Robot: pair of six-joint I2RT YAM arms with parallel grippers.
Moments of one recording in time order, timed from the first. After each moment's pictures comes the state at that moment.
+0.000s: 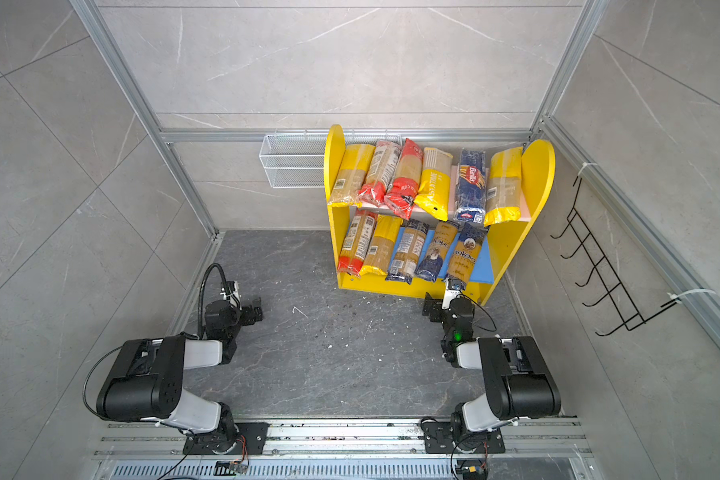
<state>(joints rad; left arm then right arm) 0.05 1.51 0.36 0.70 -0.02 -0.03 0.02 1.51 0.33 0.83 0.03 0.06</state>
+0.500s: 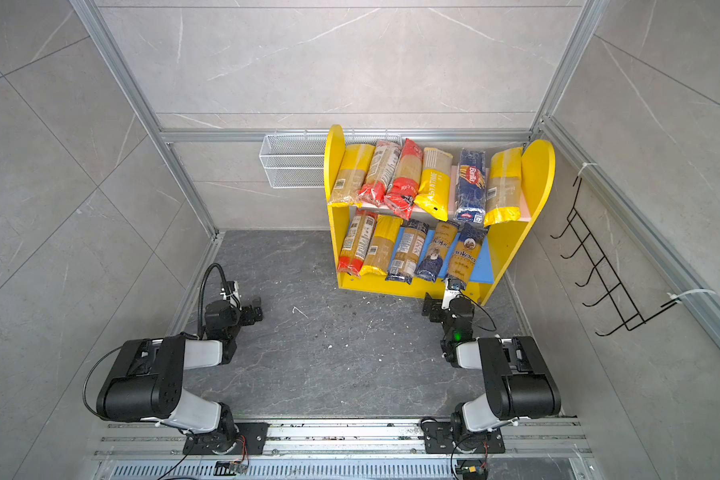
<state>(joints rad) 0.05 1.51 0.36 0.70 -0.02 -0.03 0.03 1.51 0.33 0.82 0.03 0.06</state>
